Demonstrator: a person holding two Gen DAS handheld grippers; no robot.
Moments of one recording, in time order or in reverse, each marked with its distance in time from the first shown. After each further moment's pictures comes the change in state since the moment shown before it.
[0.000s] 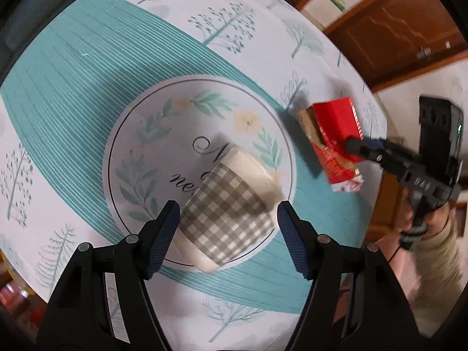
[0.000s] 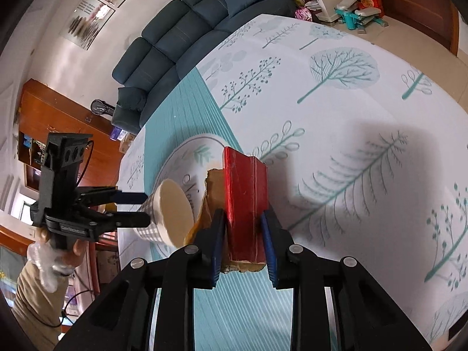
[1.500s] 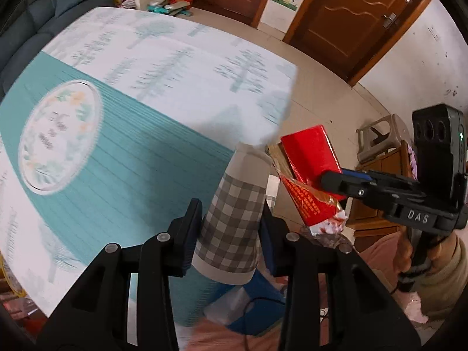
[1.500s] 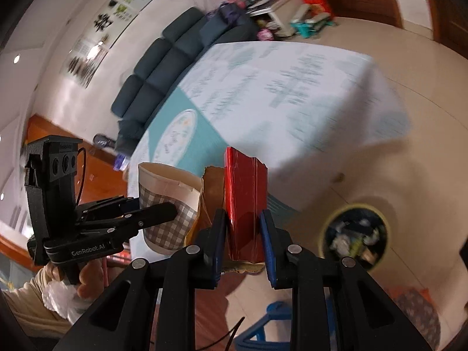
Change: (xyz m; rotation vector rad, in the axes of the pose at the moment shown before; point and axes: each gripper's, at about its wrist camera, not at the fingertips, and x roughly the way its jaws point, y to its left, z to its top) left arm 0.027 -0.293 -0.160 0.151 -0.200 0.055; right arm -0.188 -0.106 -0.239 0.157 -0.167 -0.006
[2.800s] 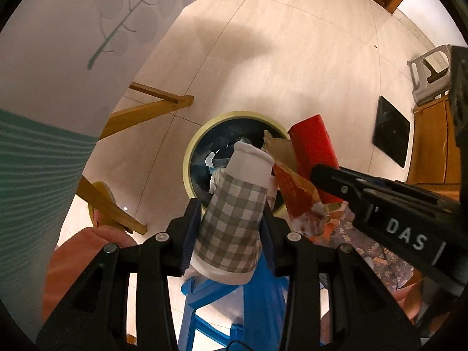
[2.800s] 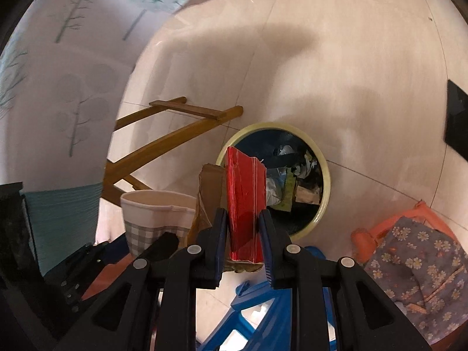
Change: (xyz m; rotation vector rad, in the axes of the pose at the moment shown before) left arm 0.324 -0.124 -0.079 0.100 0.257 0.259; right arm 0.152 -0.258 -0.106 0.437 0.158 -0.246
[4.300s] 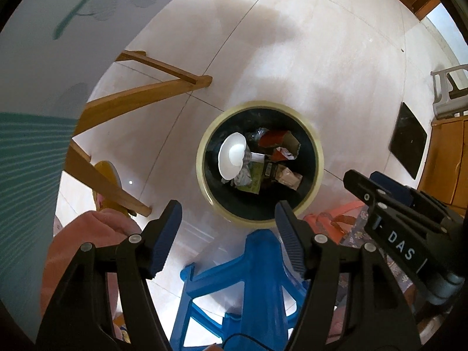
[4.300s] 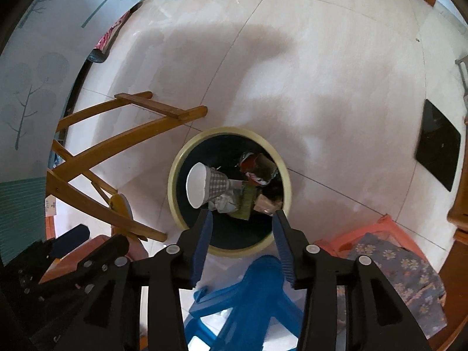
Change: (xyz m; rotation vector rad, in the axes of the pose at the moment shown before) left arm 0.031 0.027 0.016 -0.114 0.093 0.038; right arm 0.020 -0.012 0.016 -0.076 -0.009 -0.210
